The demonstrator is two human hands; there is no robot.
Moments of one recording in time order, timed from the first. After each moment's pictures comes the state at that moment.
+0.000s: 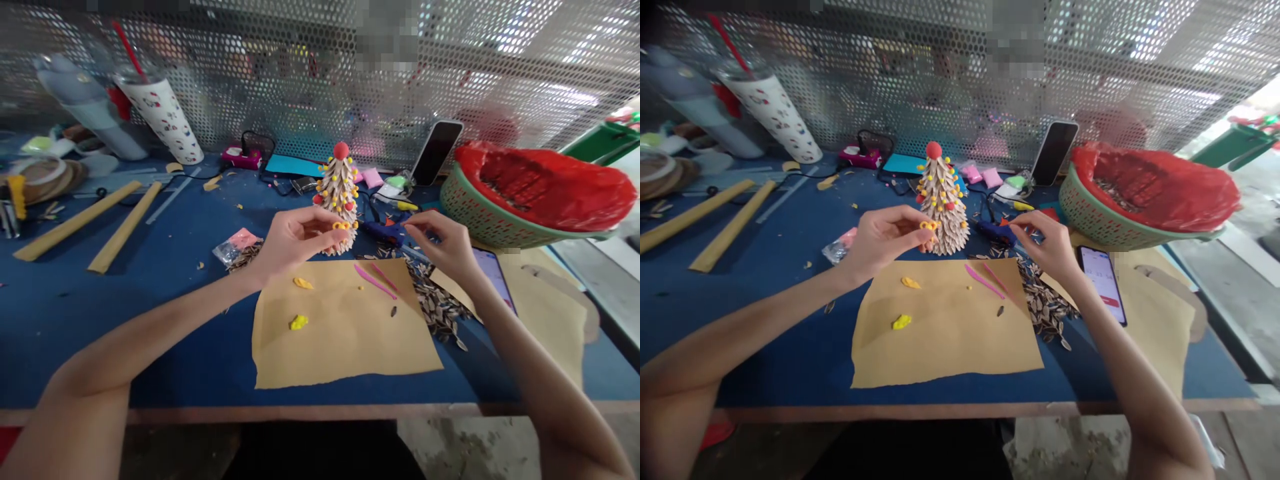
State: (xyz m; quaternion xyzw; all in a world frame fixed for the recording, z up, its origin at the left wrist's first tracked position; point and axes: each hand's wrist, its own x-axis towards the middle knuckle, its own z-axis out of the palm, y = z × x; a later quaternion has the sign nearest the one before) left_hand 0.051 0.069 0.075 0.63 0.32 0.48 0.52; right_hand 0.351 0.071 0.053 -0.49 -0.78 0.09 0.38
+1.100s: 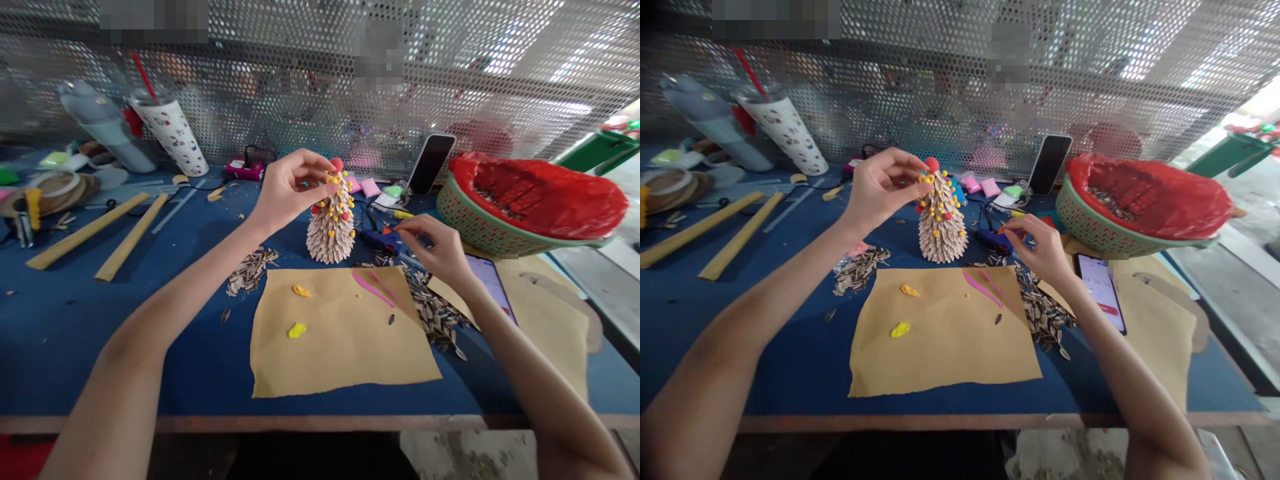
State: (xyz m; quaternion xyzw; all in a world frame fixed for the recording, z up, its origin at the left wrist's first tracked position) left_hand 0.048 0.142 0.099 0.72 0.29 0.55 0.31; right_hand 0.348 0.078 0.057 -0.46 -0.80 0.07 0.38
